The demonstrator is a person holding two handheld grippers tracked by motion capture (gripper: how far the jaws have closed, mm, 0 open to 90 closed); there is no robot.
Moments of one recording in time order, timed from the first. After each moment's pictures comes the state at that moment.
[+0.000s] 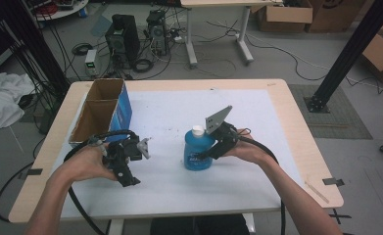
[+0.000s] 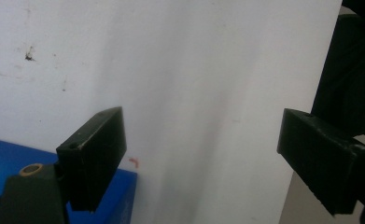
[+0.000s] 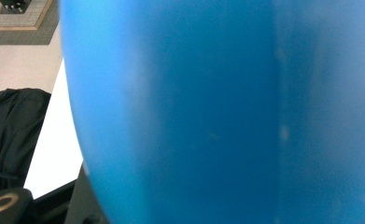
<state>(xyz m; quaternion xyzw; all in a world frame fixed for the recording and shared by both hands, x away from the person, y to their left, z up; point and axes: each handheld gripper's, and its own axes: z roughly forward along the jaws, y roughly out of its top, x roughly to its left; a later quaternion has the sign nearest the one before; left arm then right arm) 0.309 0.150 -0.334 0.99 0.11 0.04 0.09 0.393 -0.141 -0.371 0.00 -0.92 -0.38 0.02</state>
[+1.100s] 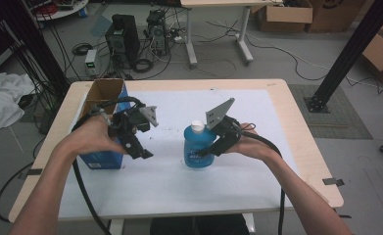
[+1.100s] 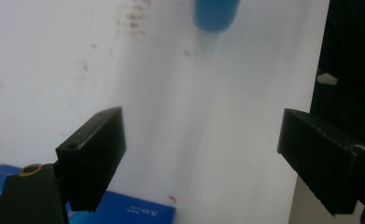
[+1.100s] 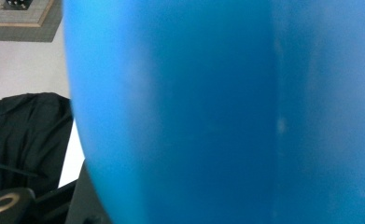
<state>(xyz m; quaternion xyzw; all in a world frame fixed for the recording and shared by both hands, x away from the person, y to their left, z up) 0.346 0.123 -0.251 0.98 0.11 0.05 0.17 0.380 -0.139 -0.328 0.01 -0.93 -0.38 0.02</state>
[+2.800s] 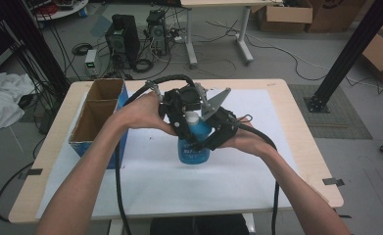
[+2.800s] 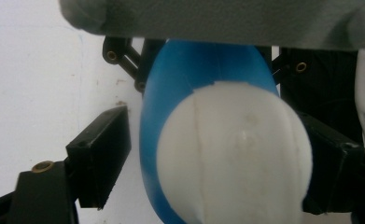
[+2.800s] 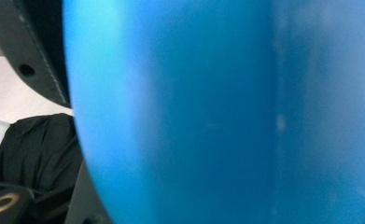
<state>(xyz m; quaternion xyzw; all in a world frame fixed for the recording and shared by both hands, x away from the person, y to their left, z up) 0.373 0.021 -0.224 0.98 0.04 0.00 0.20 0.378 -0.125 -0.300 -0.01 -0.92 -0.38 0.02</state>
